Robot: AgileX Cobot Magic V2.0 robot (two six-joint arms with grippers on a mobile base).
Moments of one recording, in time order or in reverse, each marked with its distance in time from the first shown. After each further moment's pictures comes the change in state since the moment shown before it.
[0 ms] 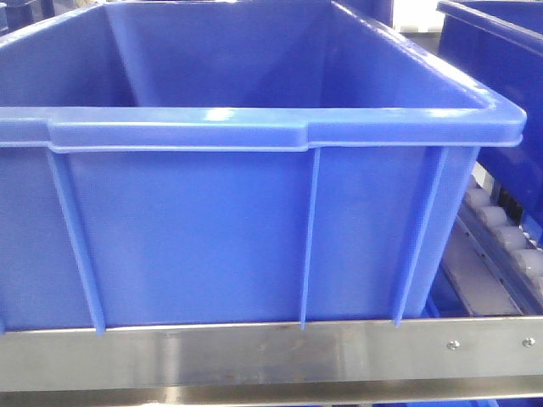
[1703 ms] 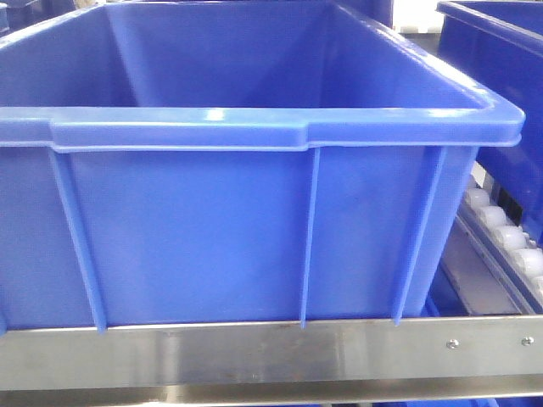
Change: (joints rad) left arm 0.038 -0.015 0.000 -0.133 -0.007 0.103; right arm 0.000 -0.750 0.750 0.010 -0.363 0.021
